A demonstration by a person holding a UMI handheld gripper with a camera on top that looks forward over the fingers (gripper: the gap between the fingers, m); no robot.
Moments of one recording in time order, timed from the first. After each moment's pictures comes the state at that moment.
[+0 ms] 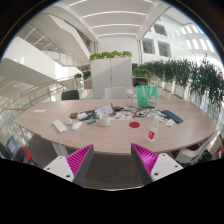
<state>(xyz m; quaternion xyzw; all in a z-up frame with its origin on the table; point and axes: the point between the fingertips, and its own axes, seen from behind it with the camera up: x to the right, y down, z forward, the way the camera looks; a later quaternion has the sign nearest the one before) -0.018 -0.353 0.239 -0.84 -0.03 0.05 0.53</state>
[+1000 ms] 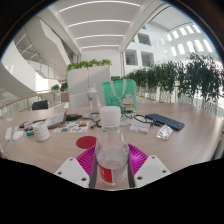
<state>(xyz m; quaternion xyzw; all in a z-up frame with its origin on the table) 0.198 -0.012 0.062 -0.79 0.04 0.00 0.61</state>
